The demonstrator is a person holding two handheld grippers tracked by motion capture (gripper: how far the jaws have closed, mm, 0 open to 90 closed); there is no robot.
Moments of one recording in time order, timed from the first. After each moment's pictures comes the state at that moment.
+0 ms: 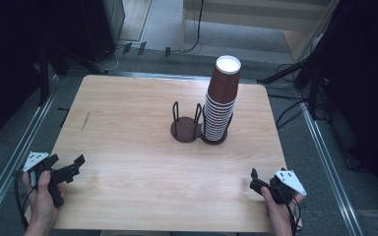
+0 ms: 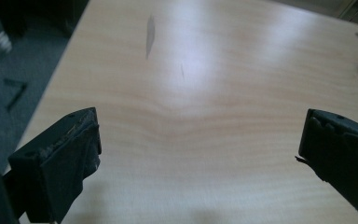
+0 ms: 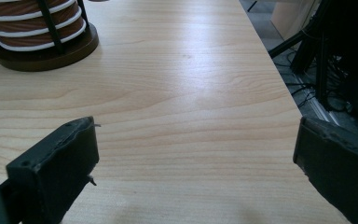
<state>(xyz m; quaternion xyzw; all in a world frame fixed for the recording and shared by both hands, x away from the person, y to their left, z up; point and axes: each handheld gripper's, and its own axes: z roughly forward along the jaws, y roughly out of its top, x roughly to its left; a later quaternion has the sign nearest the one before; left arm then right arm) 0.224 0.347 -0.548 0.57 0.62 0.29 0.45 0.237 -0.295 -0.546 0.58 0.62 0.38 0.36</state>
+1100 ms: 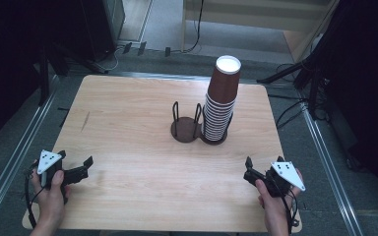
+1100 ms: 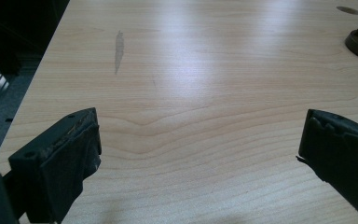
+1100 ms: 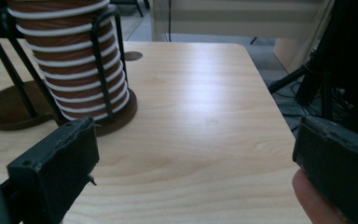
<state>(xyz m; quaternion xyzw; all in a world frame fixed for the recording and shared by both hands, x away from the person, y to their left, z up) 0.226 0.328 -0.550 0.62 0.58 0.31 0.43 0.239 -0.259 -0.493 0.55 0.60 0.43 0.39</state>
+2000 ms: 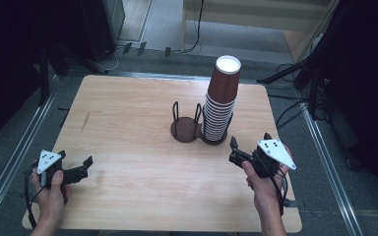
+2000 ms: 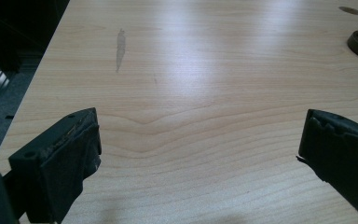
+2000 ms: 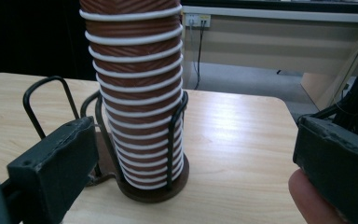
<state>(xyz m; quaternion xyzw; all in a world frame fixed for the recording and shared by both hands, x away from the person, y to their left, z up) 0.227 0.328 -0.551 0.62 0.58 0.30 0.43 0.260 -0.208 -0.428 0.50 0.62 0.47 0.39</state>
